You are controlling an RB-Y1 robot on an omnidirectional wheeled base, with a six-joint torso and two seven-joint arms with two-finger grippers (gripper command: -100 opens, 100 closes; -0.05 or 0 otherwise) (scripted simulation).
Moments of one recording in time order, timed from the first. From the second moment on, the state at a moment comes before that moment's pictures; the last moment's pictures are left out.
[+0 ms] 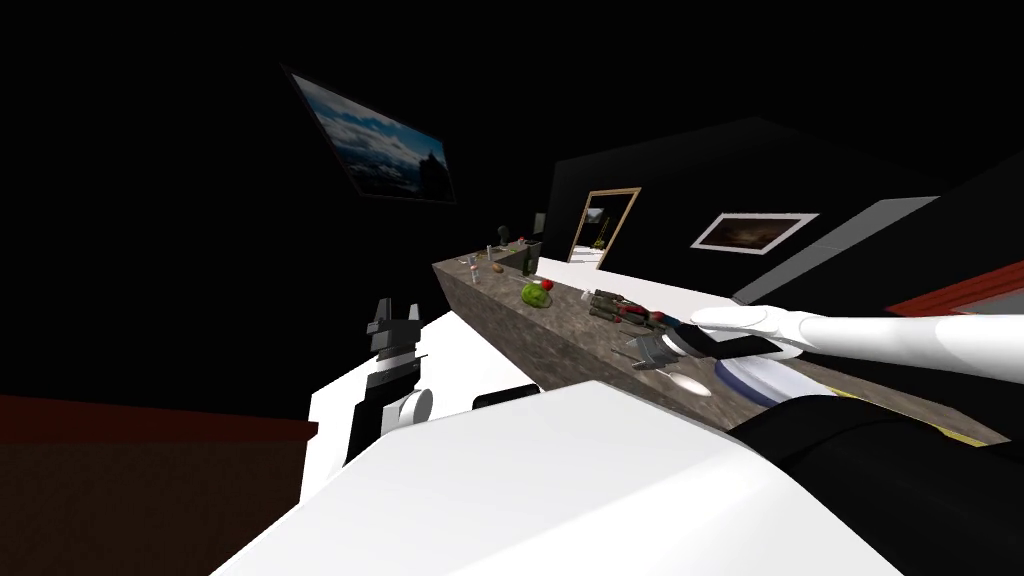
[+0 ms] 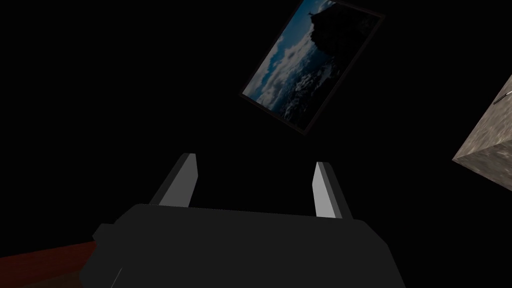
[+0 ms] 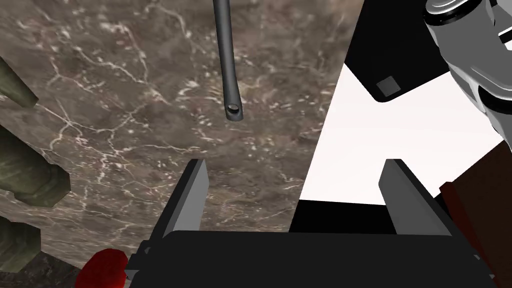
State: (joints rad) left arm 0.50 0.02 -0.03 -2.21 0.11 -0.43 0.14; right arm 0.51 -1.85 0.45 -1.49 0.57 -0.70 0.12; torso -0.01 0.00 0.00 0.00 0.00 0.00
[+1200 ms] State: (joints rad) left arm 0.50 0.02 -0.03 -2.21 0.11 -0.43 0.14; right arm 0.60 -1.77 0.53 -1.44 0.61 -0.63 0.12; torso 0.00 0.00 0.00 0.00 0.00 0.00
